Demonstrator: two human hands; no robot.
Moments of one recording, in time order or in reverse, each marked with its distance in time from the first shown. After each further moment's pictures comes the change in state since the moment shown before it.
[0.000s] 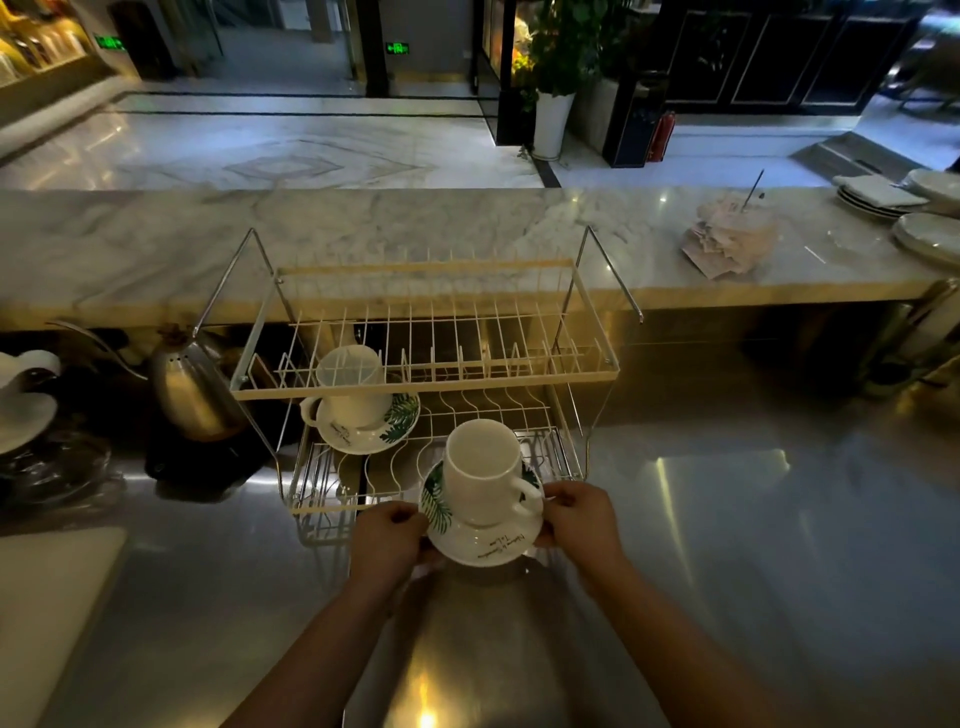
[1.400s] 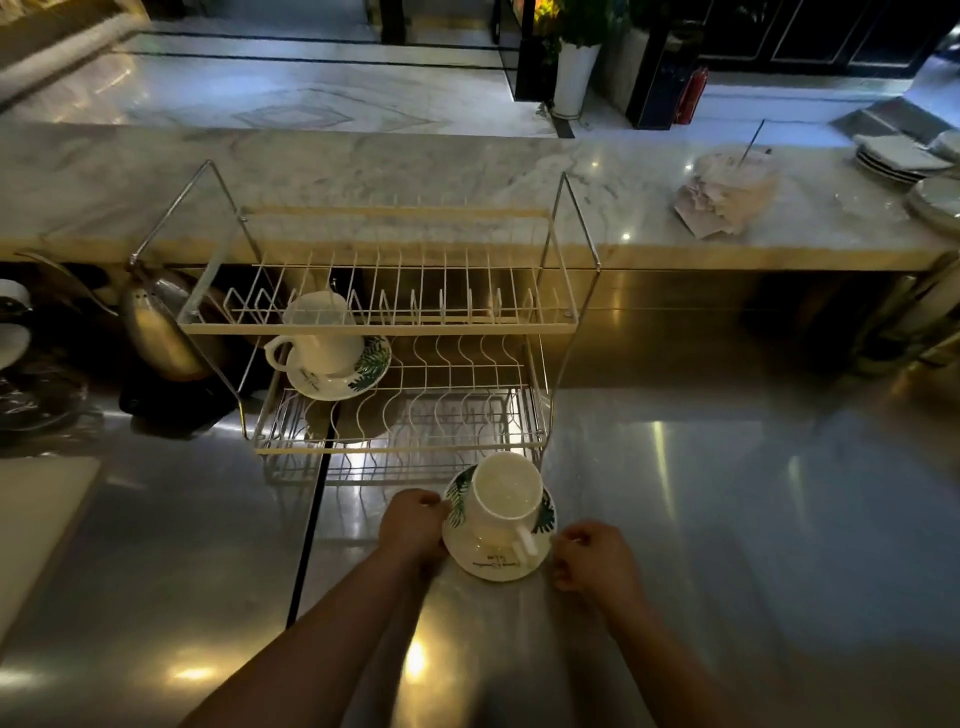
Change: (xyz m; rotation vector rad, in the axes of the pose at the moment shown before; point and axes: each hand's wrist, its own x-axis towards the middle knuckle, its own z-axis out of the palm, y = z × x) left_hand -0.030 -0.045 0.073 0.307 0.018 -0.045; right_hand -0.027 0.084 -0.076 -0.254 0.022 0.186
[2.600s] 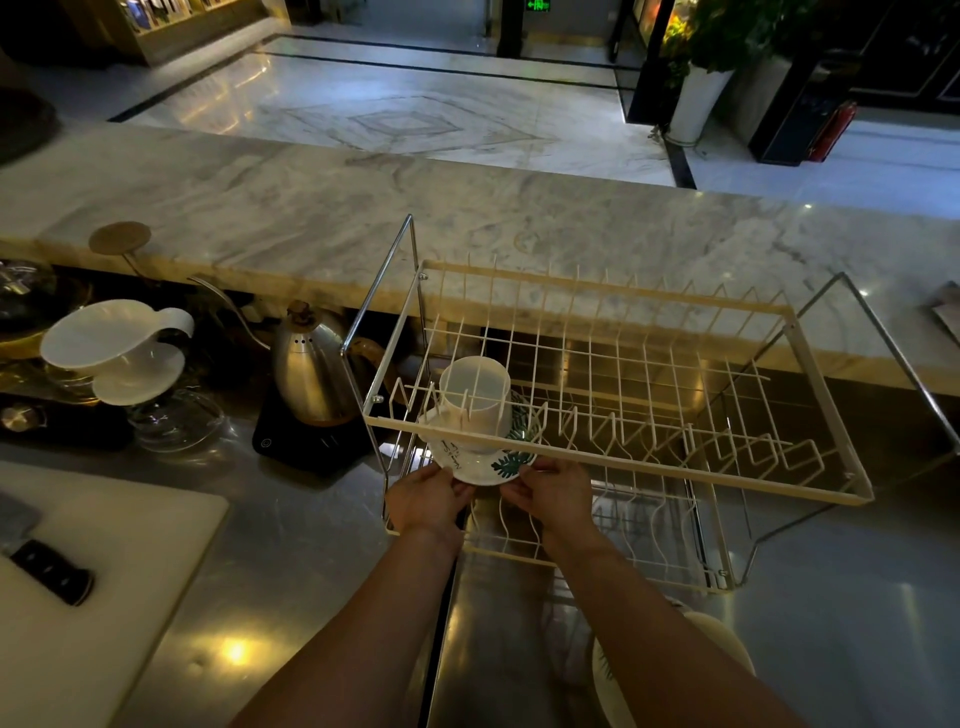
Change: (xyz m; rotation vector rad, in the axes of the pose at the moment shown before) left_hand 0.142 0.065 -0.138 -0.937 0.361 -0.192; right_hand 0.068 -0.229 0.216 0.554 -0.229 0.031
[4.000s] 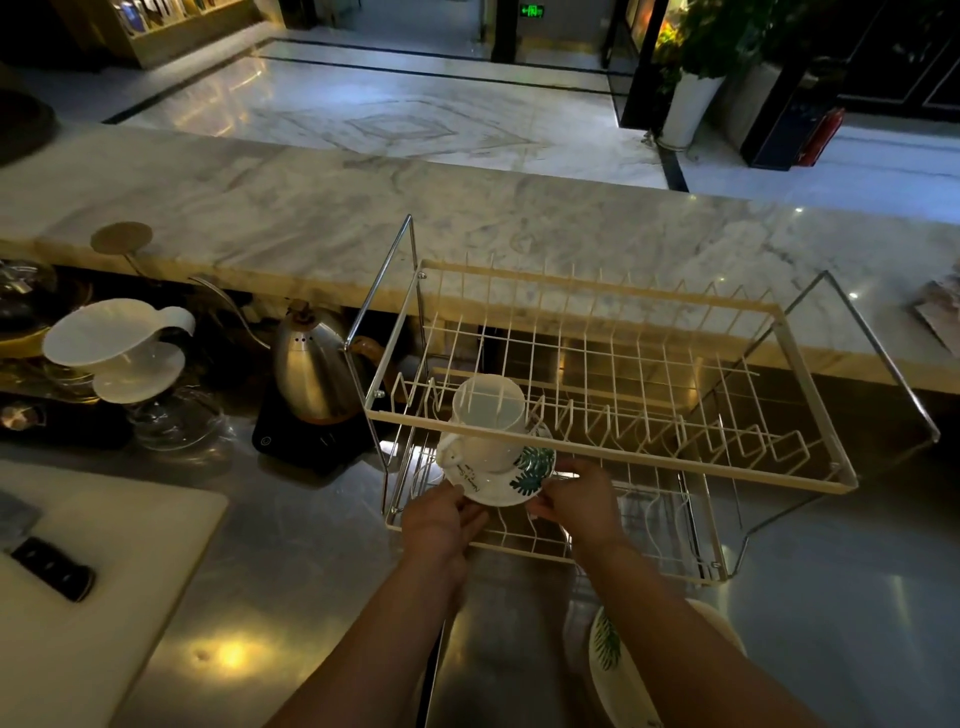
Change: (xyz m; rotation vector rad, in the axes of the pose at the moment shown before) left_hand -0.034 -0.008 -0.018 0.065 -0.190 -0.122; right_hand 0.003 0.004 -0.035 -0.220 0.063 -0.115
